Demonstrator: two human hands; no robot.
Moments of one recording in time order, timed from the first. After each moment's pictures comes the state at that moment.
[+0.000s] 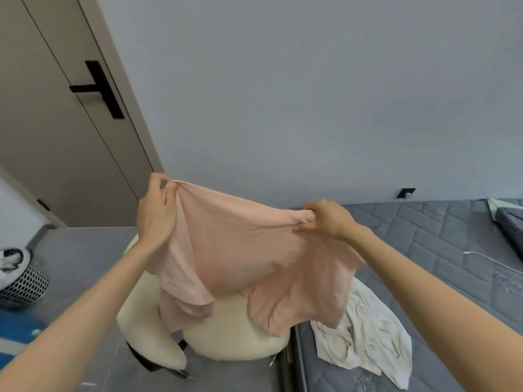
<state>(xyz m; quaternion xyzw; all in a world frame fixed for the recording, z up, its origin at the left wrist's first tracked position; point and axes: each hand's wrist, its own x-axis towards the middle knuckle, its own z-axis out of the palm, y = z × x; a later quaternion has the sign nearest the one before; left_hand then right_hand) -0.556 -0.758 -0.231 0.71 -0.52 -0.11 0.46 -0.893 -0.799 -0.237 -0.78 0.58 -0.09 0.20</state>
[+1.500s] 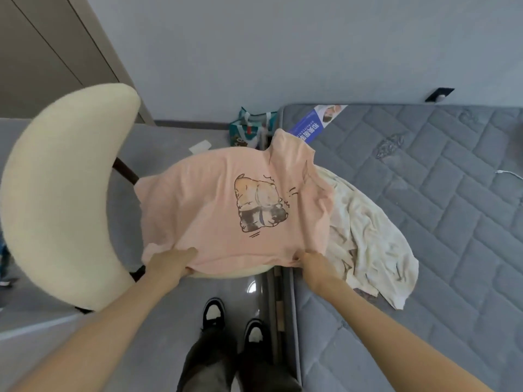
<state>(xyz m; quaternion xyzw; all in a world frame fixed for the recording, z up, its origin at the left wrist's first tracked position) -0.578 -0.664 -0.572 0.67 -0.64 -0.35 -0.13 -0.901 -0.681 -0.571 -0.71 0.62 0.20 0.29</state>
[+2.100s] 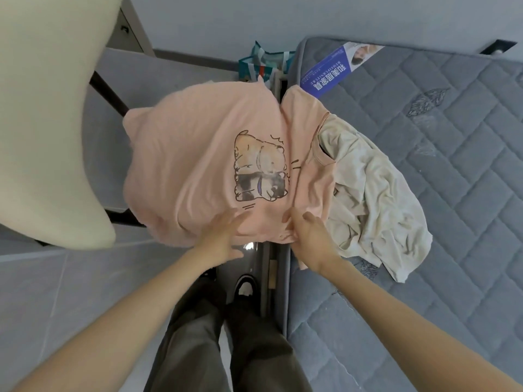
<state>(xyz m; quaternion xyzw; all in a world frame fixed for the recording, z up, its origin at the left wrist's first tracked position) -0.683 -0.625 -0.641 0.60 -0.69 -0.40 -0.06 -0.906 -0.653 -0.601 -0.75 0.56 0.02 0.34</state>
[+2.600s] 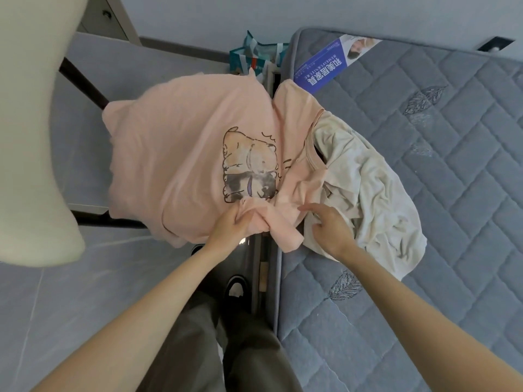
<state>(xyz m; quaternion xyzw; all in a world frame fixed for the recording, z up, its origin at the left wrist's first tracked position) -0.732 -0.653 -0.654 0.65 -0.41 -0.58 0.28 -0.955 -0.693 -0.623 -0.67 0.63 -0.01 0.38</state>
